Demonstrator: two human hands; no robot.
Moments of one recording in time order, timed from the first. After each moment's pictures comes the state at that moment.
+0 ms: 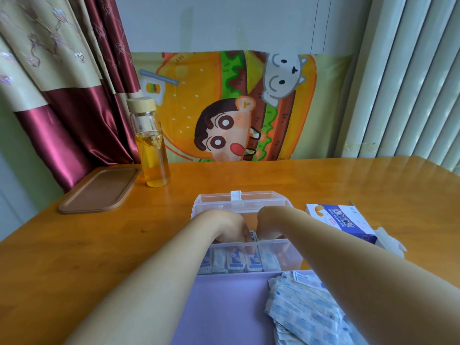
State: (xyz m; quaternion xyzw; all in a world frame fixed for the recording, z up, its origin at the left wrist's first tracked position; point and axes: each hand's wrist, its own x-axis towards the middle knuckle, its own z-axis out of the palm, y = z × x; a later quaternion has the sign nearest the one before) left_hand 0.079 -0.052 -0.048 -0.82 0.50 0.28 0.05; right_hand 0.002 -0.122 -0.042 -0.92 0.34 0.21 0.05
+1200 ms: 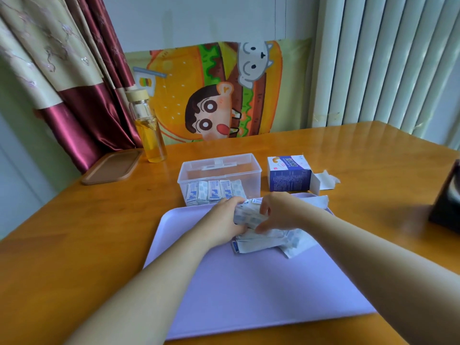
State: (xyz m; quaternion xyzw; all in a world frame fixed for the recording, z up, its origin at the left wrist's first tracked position) left_hand -0.043 0.036 -0.107 -0.80 0.51 0.16 -0.26; right_hand -0.167 -0.073 -0.078 -0.95 0.28 0.02 0.14
